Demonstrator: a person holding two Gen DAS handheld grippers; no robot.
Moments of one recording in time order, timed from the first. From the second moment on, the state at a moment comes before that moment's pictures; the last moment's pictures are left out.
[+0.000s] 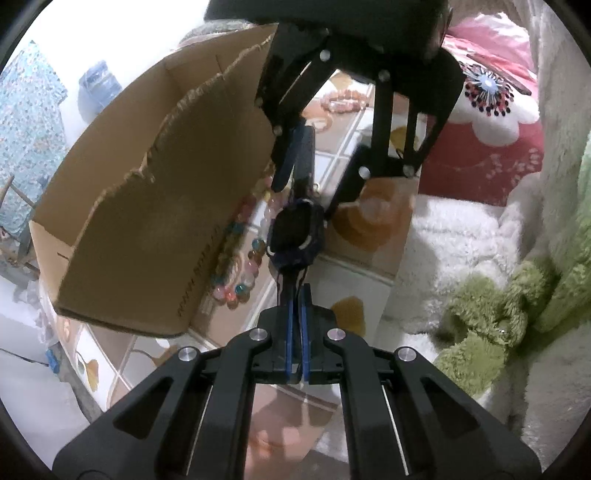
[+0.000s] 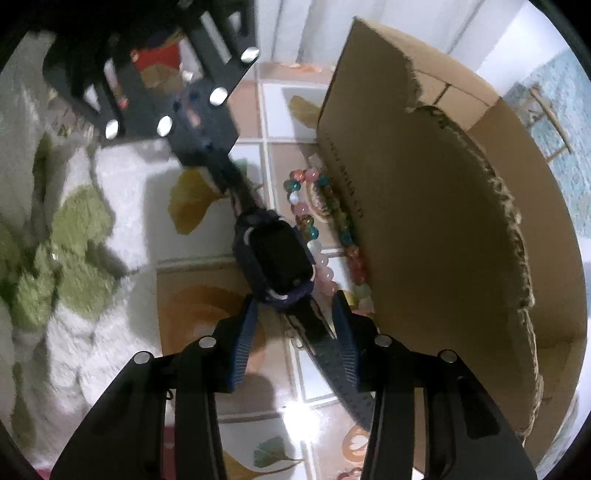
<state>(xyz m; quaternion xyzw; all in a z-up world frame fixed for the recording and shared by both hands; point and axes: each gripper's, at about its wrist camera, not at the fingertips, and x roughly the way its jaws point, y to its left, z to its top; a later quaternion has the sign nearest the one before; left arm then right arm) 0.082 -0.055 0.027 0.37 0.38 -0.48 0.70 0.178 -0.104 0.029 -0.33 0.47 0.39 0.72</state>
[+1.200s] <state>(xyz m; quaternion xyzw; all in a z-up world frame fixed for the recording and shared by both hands) 0.093 -0.075 0.025 0.31 0.43 -0.44 0.72 0.095 -0.099 0.014 -0.26 0.40 0.26 0.84</state>
